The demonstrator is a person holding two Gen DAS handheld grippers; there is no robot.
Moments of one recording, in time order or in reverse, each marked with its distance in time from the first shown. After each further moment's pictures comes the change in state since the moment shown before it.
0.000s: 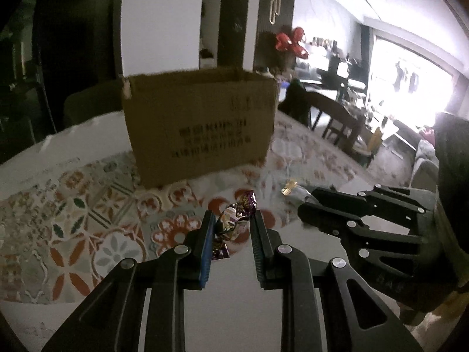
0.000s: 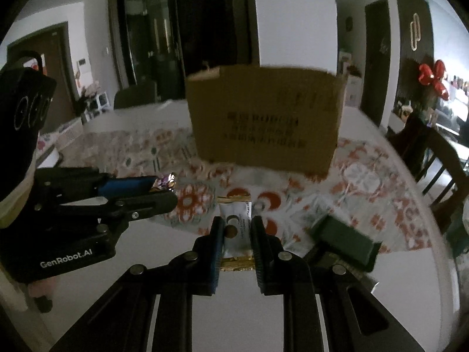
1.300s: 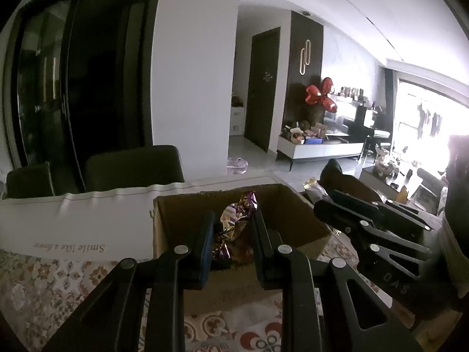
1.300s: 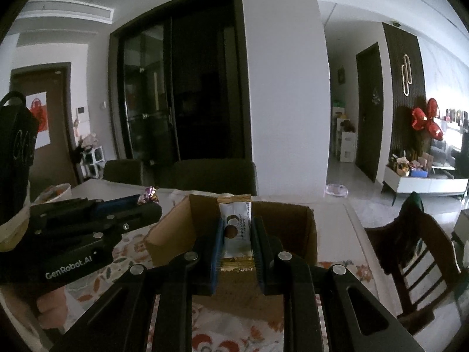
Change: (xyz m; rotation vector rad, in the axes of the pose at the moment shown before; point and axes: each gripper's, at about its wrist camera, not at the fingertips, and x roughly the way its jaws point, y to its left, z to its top) left arm 0.024 0.042 0.156 -0.083 -0.224 0.120; right arm 0.018 -0.050 0.163 -0.013 -0.260 -0.007
